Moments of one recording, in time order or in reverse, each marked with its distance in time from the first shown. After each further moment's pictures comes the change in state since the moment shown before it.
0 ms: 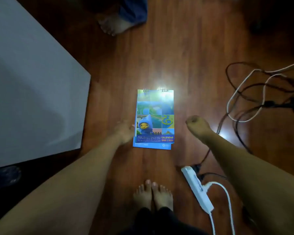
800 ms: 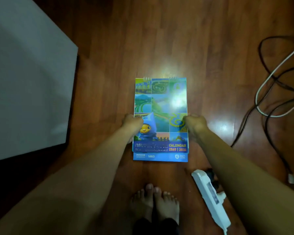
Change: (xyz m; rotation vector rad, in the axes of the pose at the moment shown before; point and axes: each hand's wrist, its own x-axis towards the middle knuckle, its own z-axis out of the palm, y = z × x) left_hand 0.085 -0.007 0.076 -0.617 -0.026 -0.276; right_hand 0.066 0.019 0.097 0.673 0.014 0.372
